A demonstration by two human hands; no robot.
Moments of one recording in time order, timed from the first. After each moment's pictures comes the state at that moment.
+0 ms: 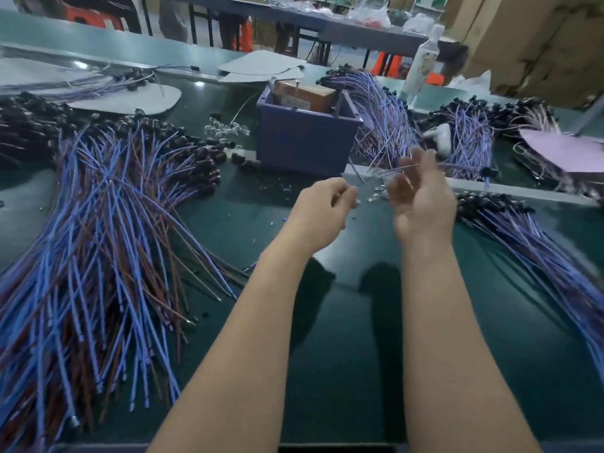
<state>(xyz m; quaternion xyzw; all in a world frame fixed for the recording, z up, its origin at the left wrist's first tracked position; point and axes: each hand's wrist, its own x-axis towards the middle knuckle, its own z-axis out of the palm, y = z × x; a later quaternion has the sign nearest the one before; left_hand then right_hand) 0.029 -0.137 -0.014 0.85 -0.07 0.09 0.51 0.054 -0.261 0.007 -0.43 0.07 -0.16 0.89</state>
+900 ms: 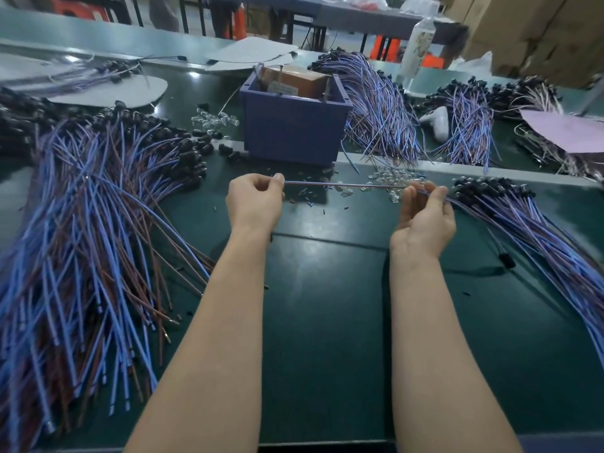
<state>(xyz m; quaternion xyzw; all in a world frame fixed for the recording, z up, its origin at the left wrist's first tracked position) 0.050 -0.103 -0.047 0.75 0.20 0.18 0.60 0.062 -0.285 -0.039 -0.34 0.18 -0.28 0.88</state>
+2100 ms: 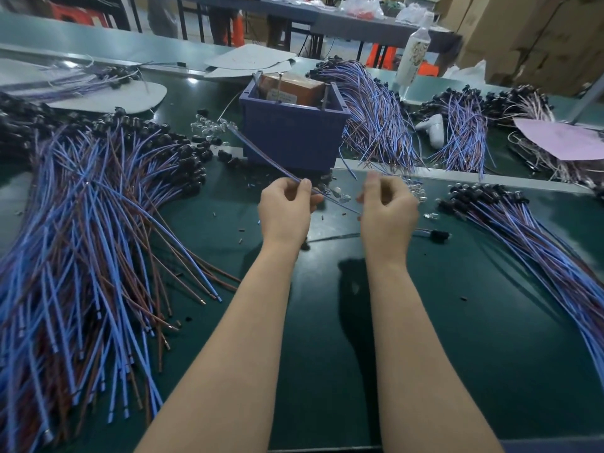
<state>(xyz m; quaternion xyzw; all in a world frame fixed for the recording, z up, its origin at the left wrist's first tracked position) 0.048 -0.142 -0.047 0.65 0.10 0.17 0.73 0.040 -0.250 -0.032 -0.78 0.06 -0.28 0.55</state>
